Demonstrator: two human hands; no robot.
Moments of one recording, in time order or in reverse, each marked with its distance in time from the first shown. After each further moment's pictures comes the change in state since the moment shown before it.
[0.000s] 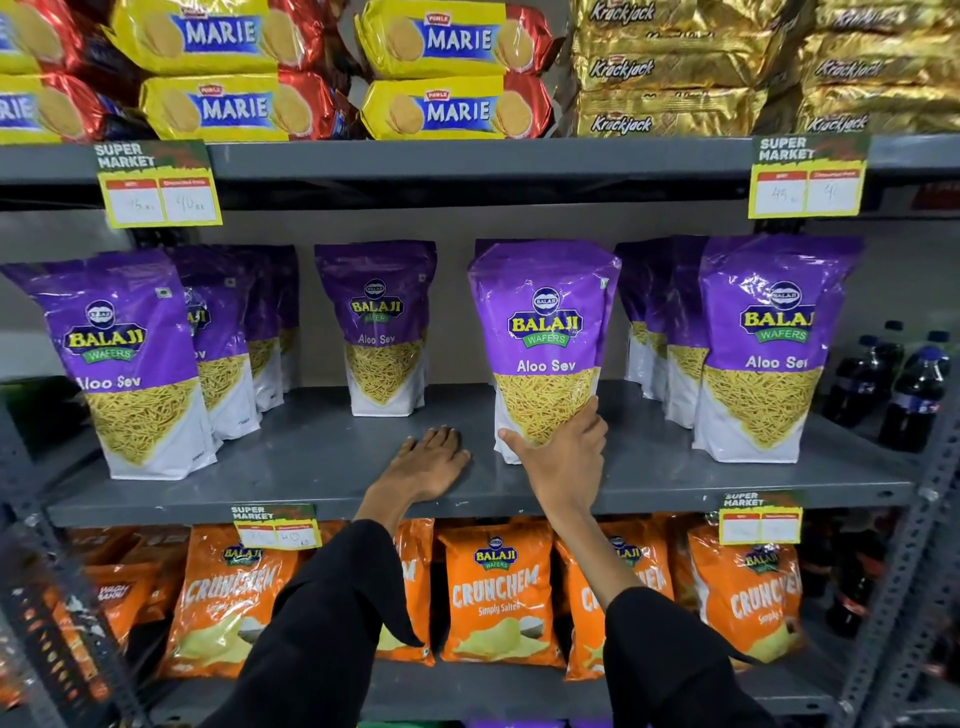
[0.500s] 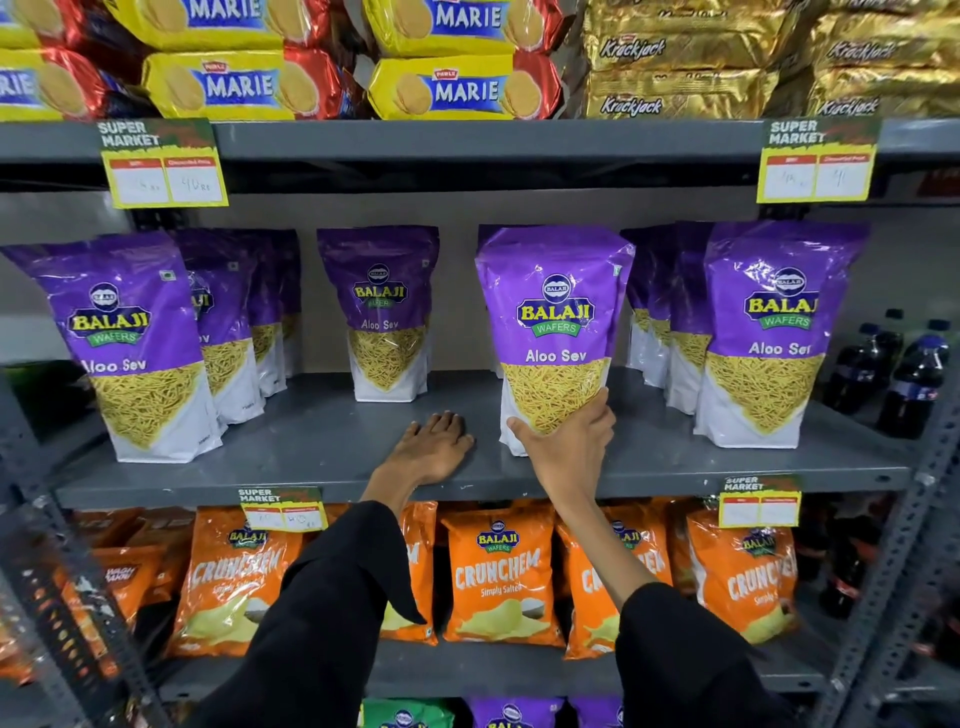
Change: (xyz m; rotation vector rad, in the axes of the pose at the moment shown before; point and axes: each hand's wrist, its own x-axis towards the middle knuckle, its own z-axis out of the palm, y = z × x) left_hand 0.005 -0.004 0.003 -0.038 -0.002 -0.012; right_hand -0.007 0.000 -0.004 0.140 -0.023 0.028
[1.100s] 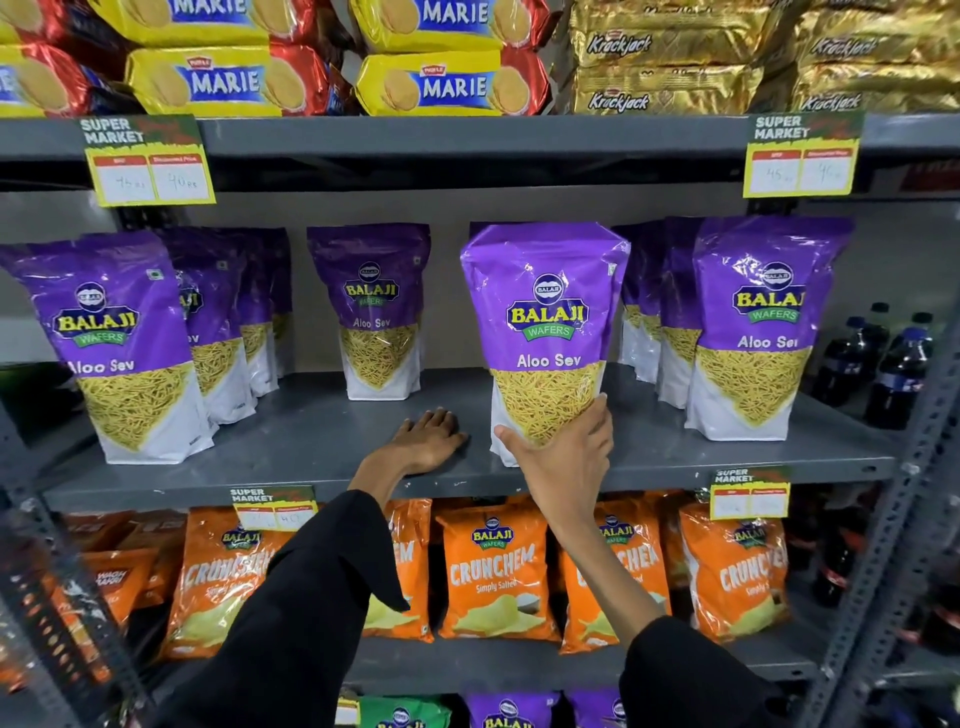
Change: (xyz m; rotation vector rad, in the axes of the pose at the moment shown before) left_hand 0.002 0.001 -0.010 -0.030 -0.073 0.015; right_hand -0.026 0.004 -0.015 -0.027 0.028 -0.030
